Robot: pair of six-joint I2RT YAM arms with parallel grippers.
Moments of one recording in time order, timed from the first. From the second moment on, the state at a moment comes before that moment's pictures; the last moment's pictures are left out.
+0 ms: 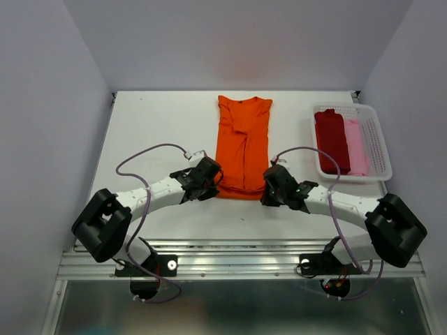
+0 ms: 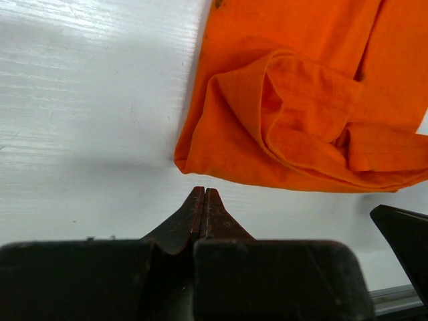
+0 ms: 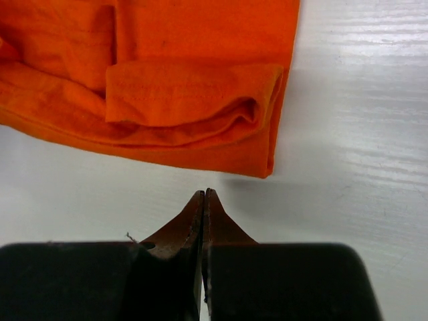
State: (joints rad) left arm -0.77 1.40 0.79 -0.37 -0.23 -0.98; right arm 0.76 1.31 0.63 -0.22 0.17 0.77
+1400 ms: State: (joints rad) left arm -0.70 1.69 1.00 -0.26 -0.16 -0.84; right arm 0.66 1.46 0.87 -0.17 0.27 0.65
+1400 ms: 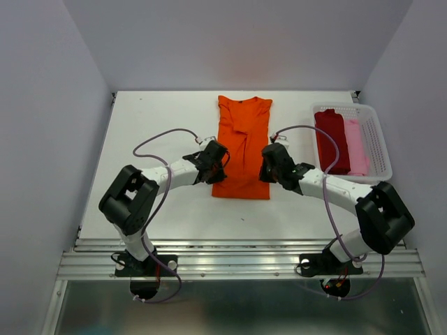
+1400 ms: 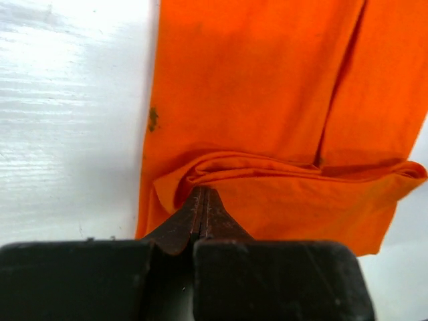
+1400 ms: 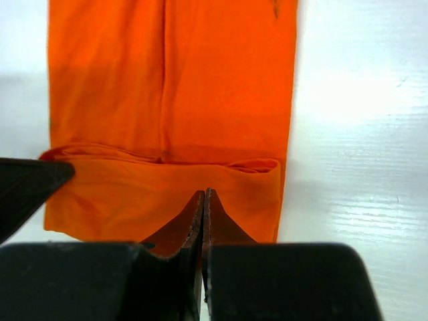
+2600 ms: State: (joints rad) left arm -0.63 1.34 0.62 -0.18 -0.06 -0.92; right arm 0.64 1.24 0.57 -0.23 0.18 0.77
